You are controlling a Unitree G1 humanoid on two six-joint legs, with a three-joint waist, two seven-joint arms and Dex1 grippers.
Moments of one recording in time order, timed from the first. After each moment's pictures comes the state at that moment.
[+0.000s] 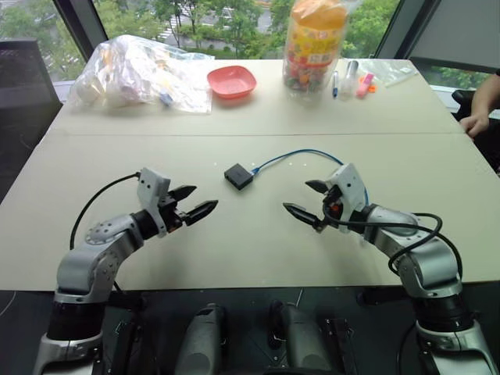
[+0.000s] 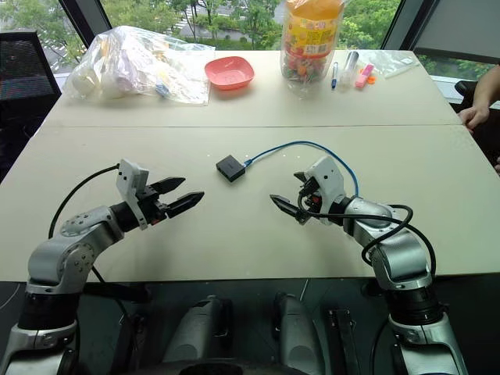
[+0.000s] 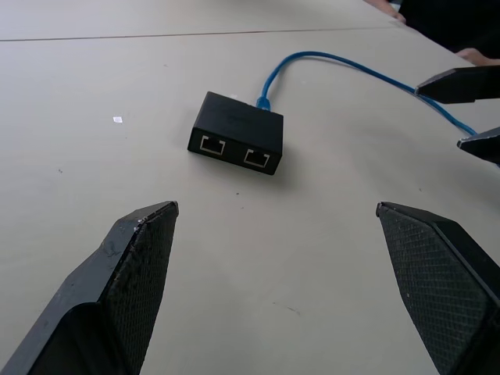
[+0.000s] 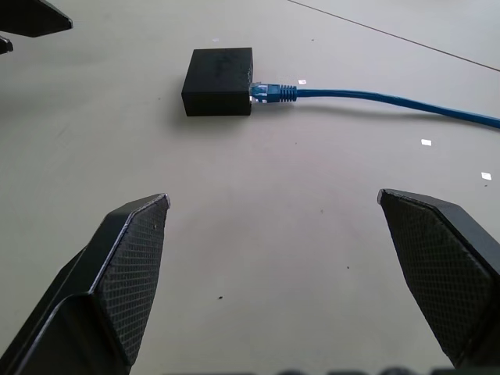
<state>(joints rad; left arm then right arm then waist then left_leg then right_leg) -0.21 0.51 0.13 -0.23 -0.58 0.65 -0.68 -0.28 -0.53 0.01 -0.30 0.36 0.66 0.65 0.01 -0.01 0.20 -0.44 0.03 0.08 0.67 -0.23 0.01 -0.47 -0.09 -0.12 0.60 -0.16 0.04</state>
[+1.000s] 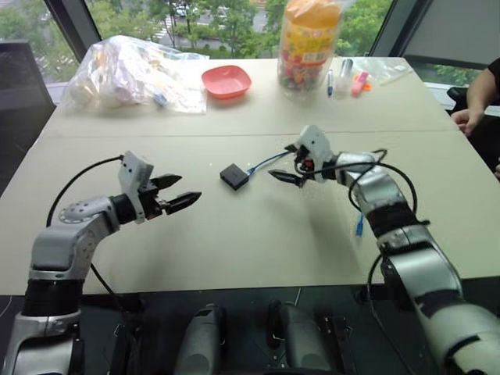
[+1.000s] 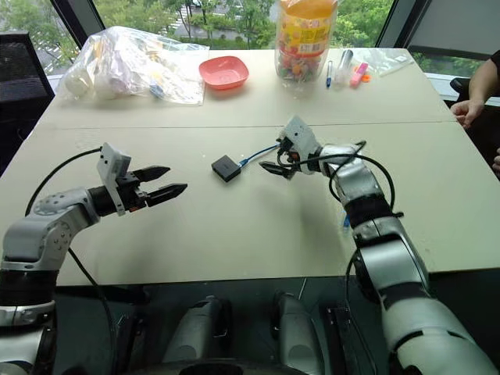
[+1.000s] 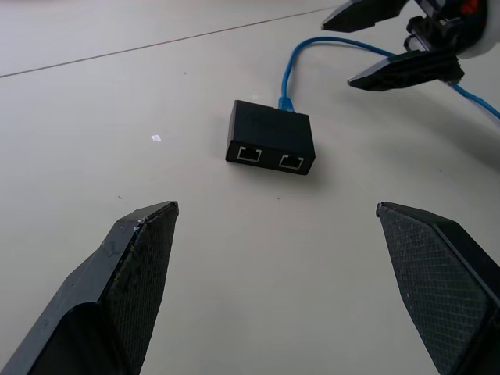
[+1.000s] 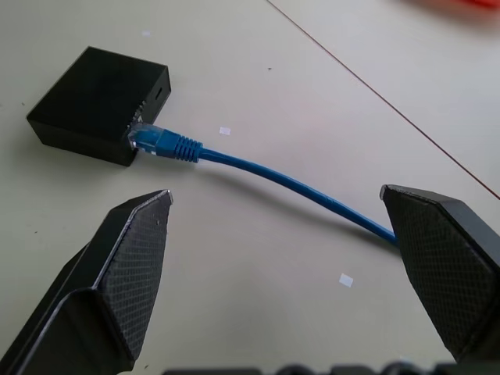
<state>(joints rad) -0.32 0.67 0.17 -0.08 -0.57 0.63 -0.82 -1.04 -0.37 0.23 0.94 0.03 0.02 0.88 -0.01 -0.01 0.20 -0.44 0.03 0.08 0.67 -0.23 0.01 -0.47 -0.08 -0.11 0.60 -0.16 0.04</state>
